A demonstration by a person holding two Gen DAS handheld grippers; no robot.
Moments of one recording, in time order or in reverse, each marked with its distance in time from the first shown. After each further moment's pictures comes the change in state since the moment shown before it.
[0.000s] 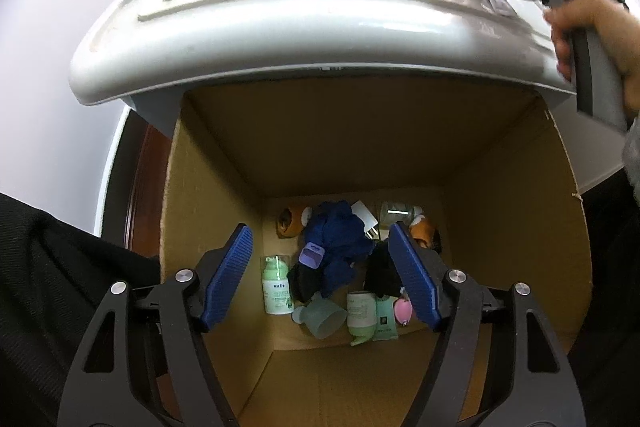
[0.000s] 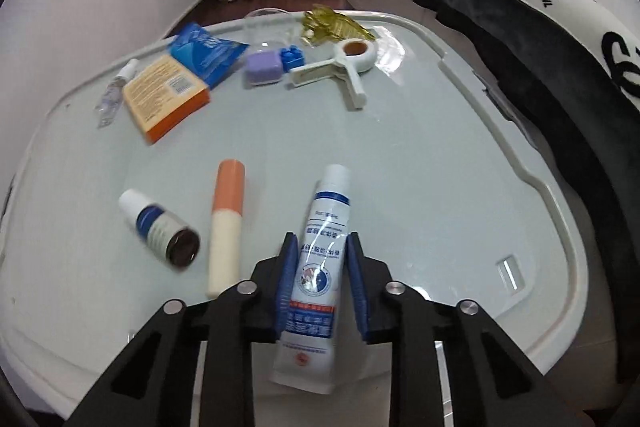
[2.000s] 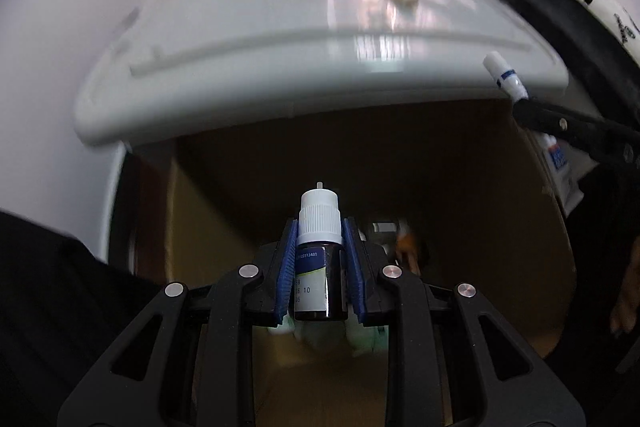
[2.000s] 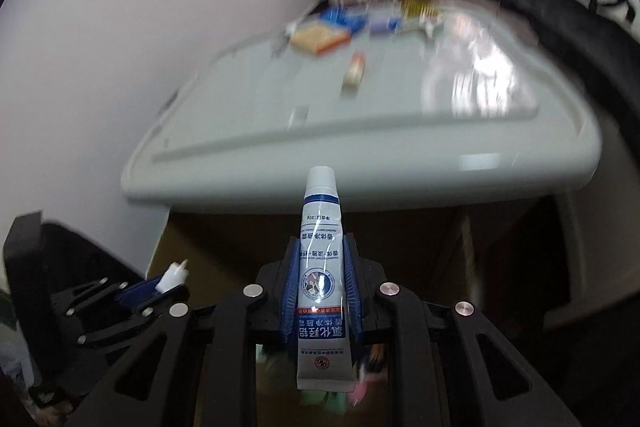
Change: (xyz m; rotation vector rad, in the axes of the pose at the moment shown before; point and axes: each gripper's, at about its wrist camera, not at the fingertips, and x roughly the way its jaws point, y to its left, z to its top) left arm -0.020 -0.008 0.002 0.078 -0.038 -0.048; right arm -0.114 -0.023 -0.160 -0.101 0.000 0.438
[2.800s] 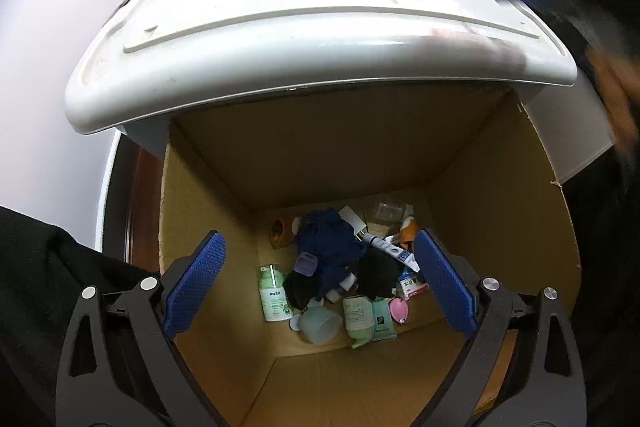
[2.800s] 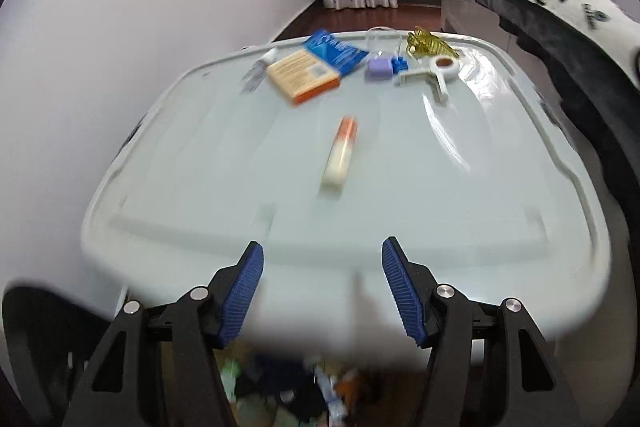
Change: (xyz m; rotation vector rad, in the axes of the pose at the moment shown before) left arm 0.004 0.010 0.002 -0.006 0.018 0.014; right arm 0.055 -0.012 0.127 -0.050 -0.012 -0.089
